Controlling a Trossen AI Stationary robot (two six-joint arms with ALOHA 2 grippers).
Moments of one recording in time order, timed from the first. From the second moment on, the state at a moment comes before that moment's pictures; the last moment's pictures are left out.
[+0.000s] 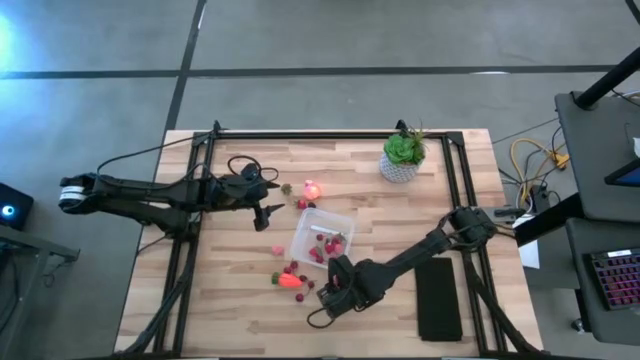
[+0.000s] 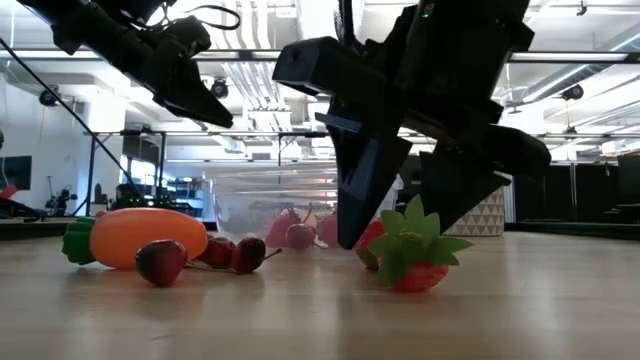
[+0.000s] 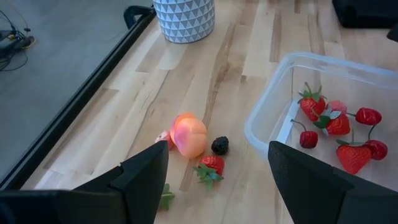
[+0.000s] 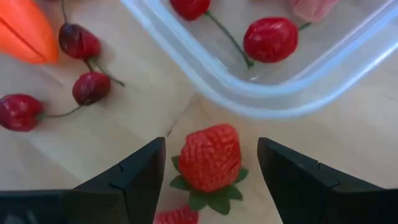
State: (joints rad) left arm 0.08 0.95 0.56 -0.11 -0.24 0.01; right arm 0.48 2.17 1.60 -0.78 0.36 1.48
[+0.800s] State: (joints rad) left arm 0.08 0.95 0.59 -0.04 -0.24 0.00; right arm 0.48 2.17 1.58 -0.79 0.36 1.51
